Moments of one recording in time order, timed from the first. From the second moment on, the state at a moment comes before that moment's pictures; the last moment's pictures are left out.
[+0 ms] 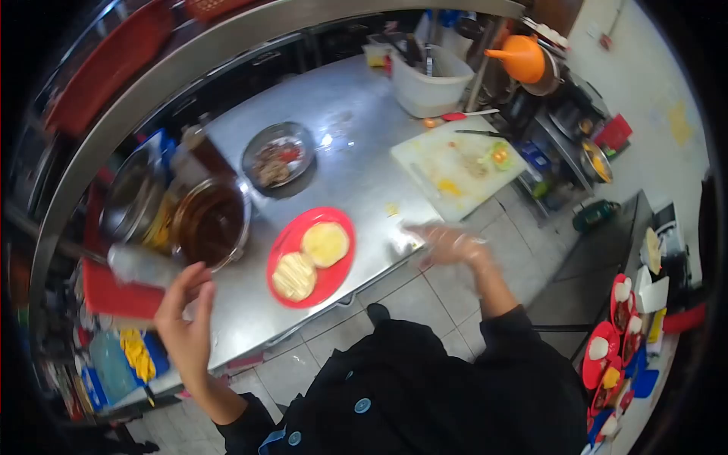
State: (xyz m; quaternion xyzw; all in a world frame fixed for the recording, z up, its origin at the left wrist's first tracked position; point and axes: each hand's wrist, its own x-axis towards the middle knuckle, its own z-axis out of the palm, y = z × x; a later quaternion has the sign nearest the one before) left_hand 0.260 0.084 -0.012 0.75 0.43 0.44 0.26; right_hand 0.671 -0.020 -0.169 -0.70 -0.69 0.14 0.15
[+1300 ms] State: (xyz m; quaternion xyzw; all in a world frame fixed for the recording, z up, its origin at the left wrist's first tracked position) left_hand 0.406 0.164 -0.168 0.91 0.34 -0.03 0.24; right_hand 1.049 -0.068 -0.268 -0.80 -0.23 0.29 0.48
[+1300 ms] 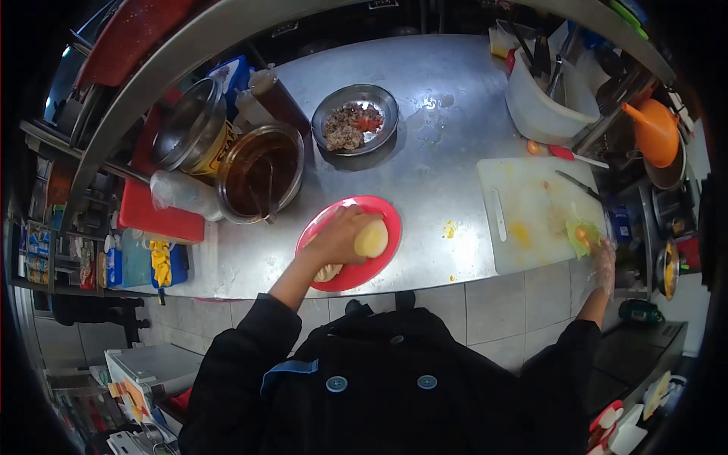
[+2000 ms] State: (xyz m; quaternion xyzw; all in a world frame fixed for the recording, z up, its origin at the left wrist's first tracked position) left_hand 0.423 0.140 -0.164 0.84 0.39 0.19 0.33; right_hand 0.887 -0.048 -0.197 -0.54 -0.13 0.43 0.71
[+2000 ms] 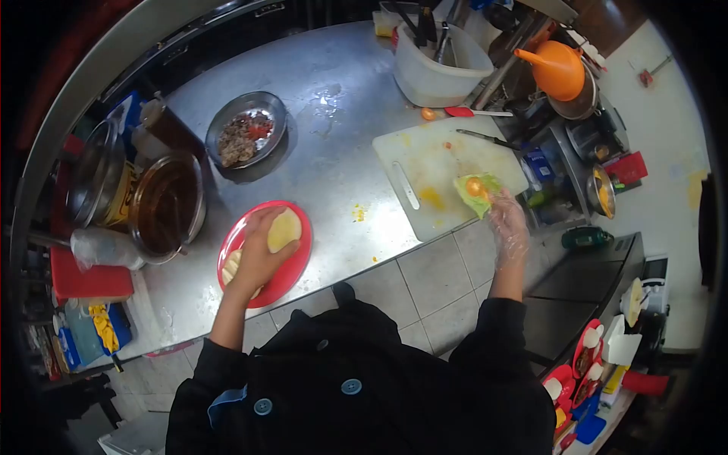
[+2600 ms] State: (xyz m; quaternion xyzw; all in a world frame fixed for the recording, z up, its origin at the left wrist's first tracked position) left_hand 0.270 0.137 -0.160 0.48 0.50 0.25 0.68; right_hand 0.492 0.136 -0.163 -0.37 -0.37 0.75 0.40
